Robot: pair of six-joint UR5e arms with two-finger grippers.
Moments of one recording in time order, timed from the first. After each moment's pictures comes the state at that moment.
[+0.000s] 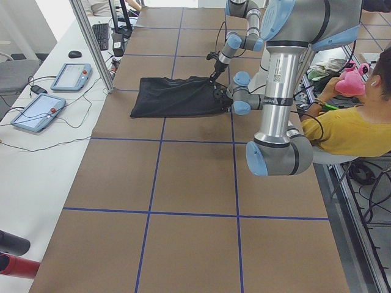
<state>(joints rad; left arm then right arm) -0.18 -1.76 -1.93 -2.13 -1.48 -1.69 0.18 -1.06 1.79 -1.36 1.29 1.98</state>
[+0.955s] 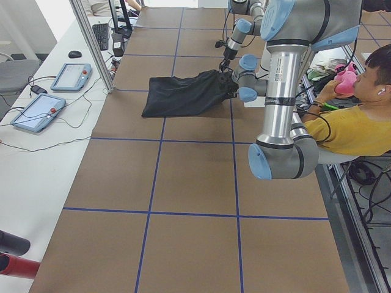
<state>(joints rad) -0.17 -1.69 -2.24 -2.00 -1.54 -1.69 0.07 -1.17 2.11 -1.50 1.26 1.98</state>
